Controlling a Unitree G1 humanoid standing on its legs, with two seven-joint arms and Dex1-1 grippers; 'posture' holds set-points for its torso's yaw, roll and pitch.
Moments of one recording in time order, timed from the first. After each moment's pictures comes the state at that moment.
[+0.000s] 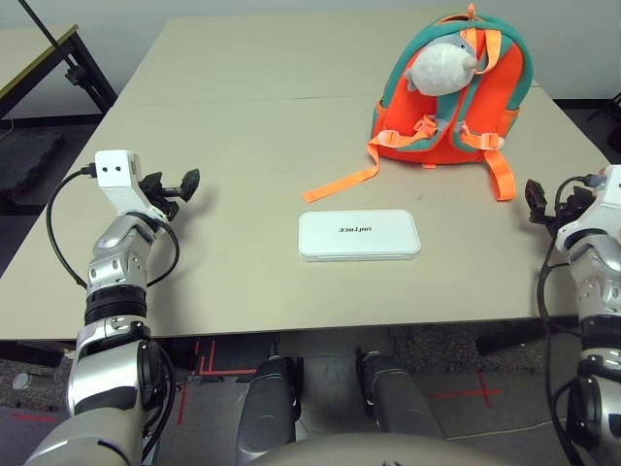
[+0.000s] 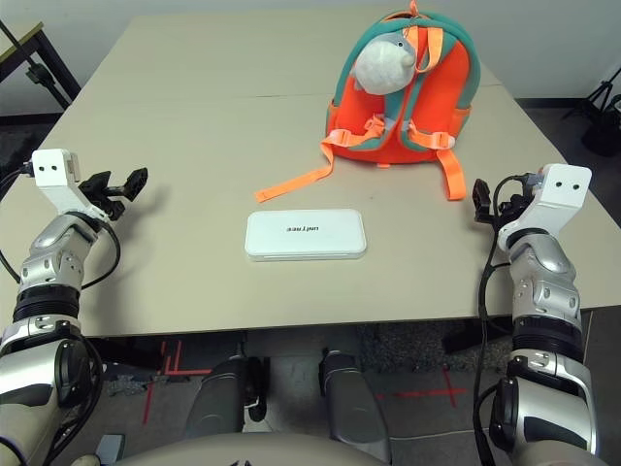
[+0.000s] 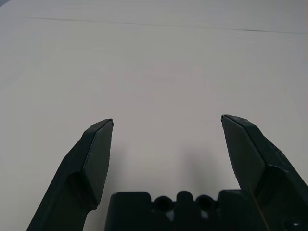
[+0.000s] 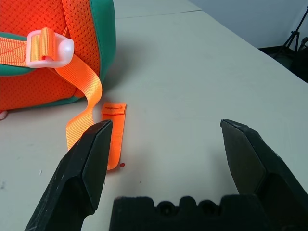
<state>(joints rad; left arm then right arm) -0.56 0.49 0.37 0.70 -0.32 0.11 -0.47 -0.38 -0.54 -0.41 0.53 0.33 0.08 0.26</state>
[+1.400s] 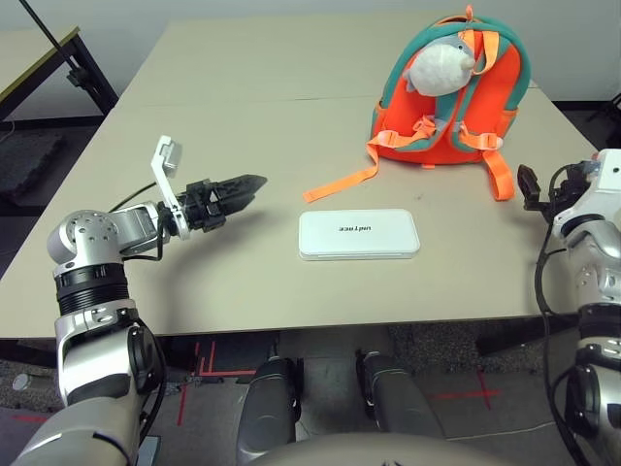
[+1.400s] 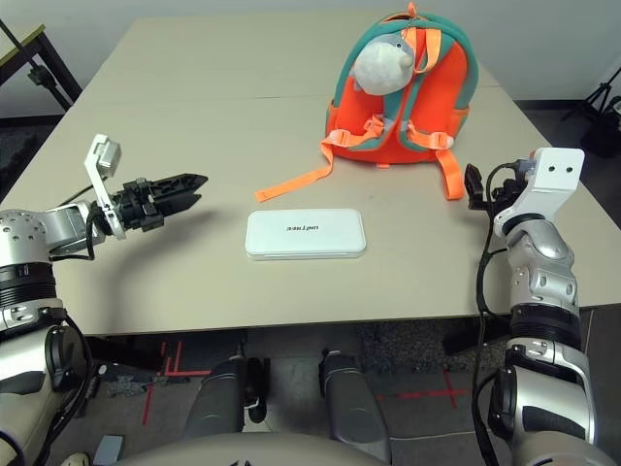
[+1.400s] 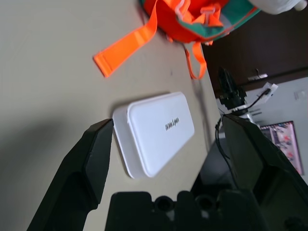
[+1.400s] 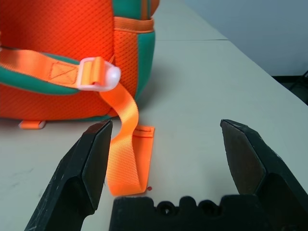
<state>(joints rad) -0.65 0.54 0.41 0.39 -0.91 1.47 -0.62 -0.41 -0.55 -0.37 0.50 0.29 0.05 0.33</state>
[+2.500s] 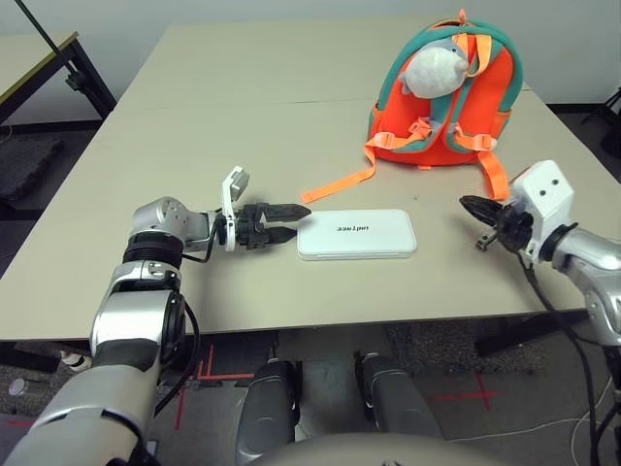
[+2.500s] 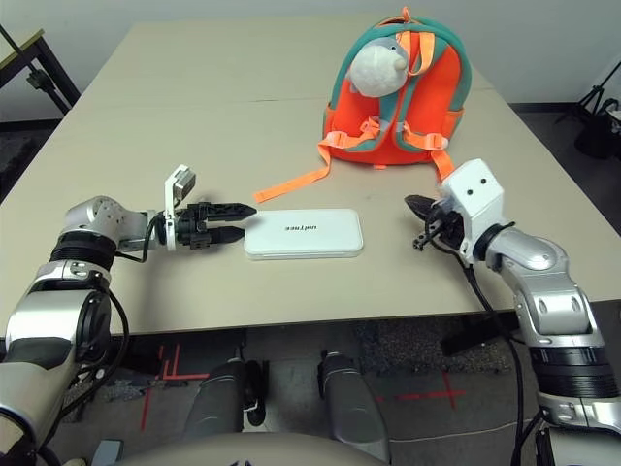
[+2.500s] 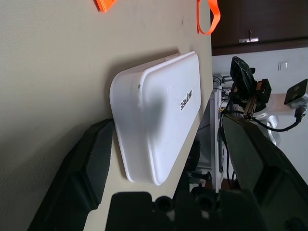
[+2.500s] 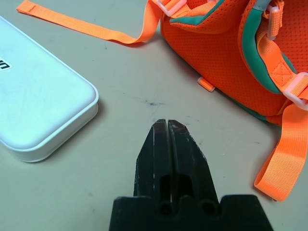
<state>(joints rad) -0.86 0.45 0.10 0.90 -0.62 1.31 -0.94 -0.18 -0.70 -0.13 -0.08 0.25 0.32 0.69</state>
